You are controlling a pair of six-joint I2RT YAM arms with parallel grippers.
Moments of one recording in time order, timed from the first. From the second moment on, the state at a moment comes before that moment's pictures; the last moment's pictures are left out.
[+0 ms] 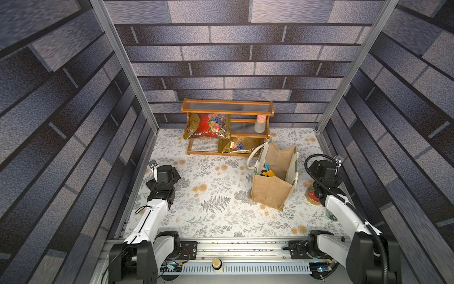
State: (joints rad) left arm 0.07 1.06 0.47 -0.03 -0.39 -0.35; right arm -0.05 1.13 0.53 0.08 0.53 0.37
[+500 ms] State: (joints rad) left arm 0.11 1.41 0.41 0.48 -0.25 -0.22; right arm -0.05 1.42 0.47 0.36 0.40 0.32
